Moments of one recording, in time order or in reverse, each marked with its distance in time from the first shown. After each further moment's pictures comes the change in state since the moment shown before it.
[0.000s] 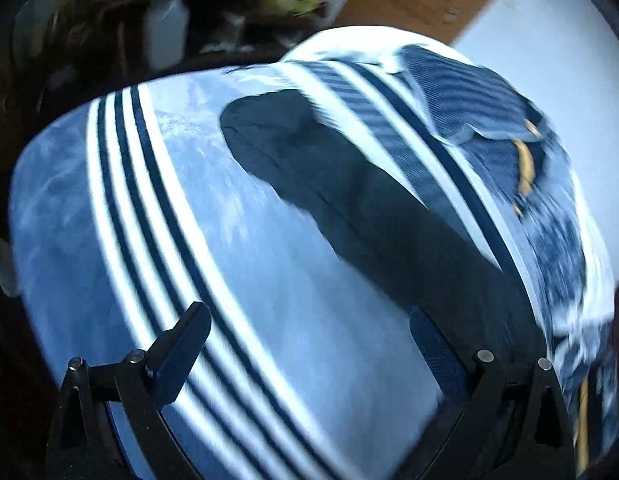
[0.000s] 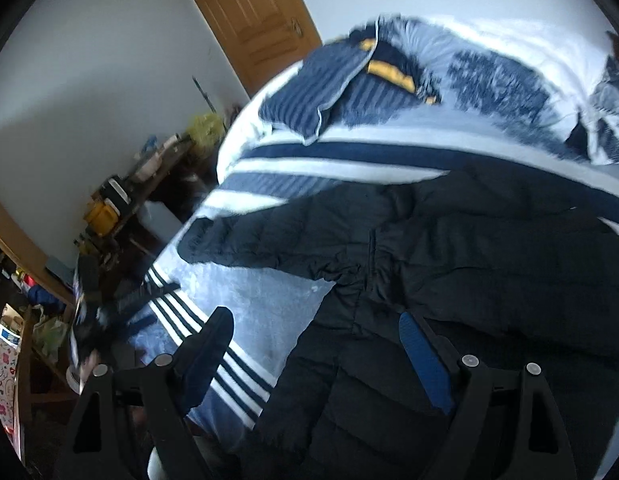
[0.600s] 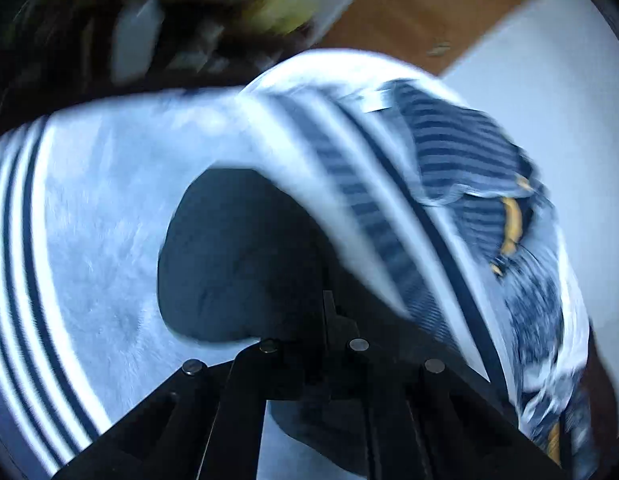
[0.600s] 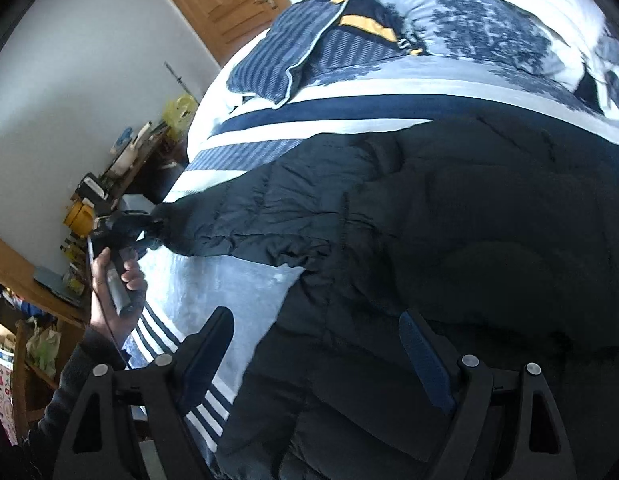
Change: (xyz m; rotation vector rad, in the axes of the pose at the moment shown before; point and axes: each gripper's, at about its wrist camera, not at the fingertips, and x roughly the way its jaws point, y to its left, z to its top) left arm 0.039 -0.058 0.054 0.037 -0.153 -0.166; right arm 0.055 -0.055 -0.015 0.096 0.033 -0.013
